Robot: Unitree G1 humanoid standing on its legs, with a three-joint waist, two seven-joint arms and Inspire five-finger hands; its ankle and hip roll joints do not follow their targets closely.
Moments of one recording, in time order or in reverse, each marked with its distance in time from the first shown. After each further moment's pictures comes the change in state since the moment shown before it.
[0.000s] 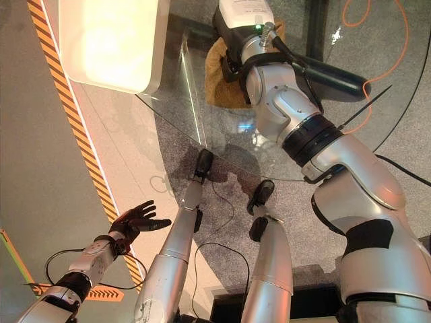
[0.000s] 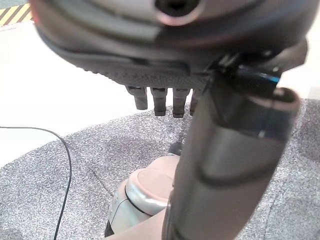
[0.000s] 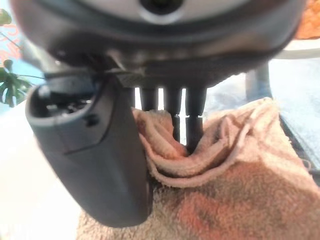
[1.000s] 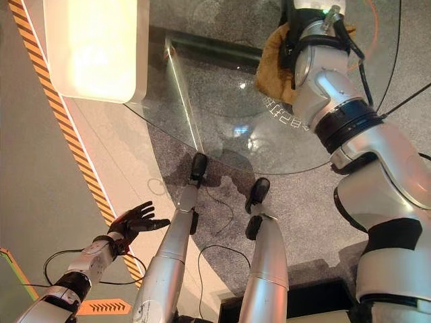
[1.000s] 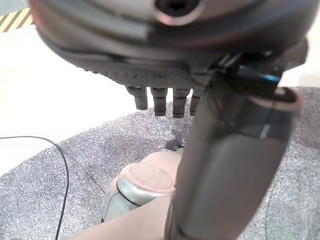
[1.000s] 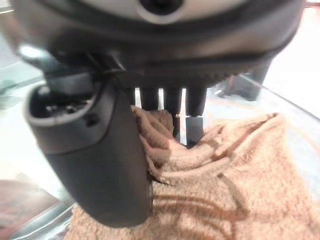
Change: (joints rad) left arm -0.002 0.003 0.004 0.005 -0.003 0.012 0.004; right arm -0.066 -0.101 0.027 0.177 0.088 0.102 -0.013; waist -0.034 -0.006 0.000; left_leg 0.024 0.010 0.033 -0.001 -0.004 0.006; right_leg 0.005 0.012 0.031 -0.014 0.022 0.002
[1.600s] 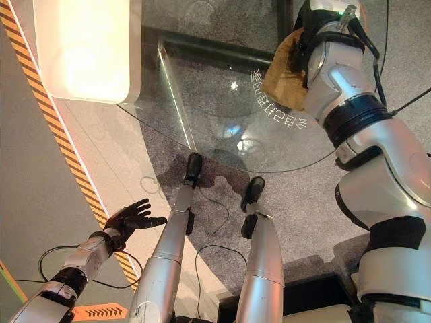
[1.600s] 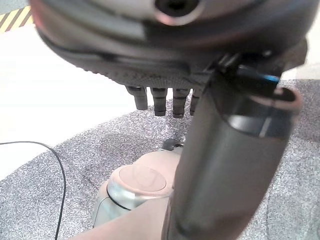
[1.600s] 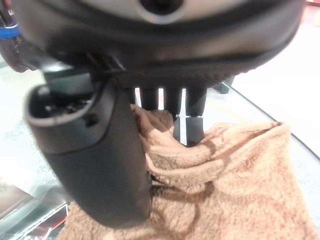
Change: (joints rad) left arm -0.032 0.027 -0.004 0.023 -0.002 0.008 0.001; right arm -0.025 -0.023 0.000 0.116 0.047 -0.017 0.043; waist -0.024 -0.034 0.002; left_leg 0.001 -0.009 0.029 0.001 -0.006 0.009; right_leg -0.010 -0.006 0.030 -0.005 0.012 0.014
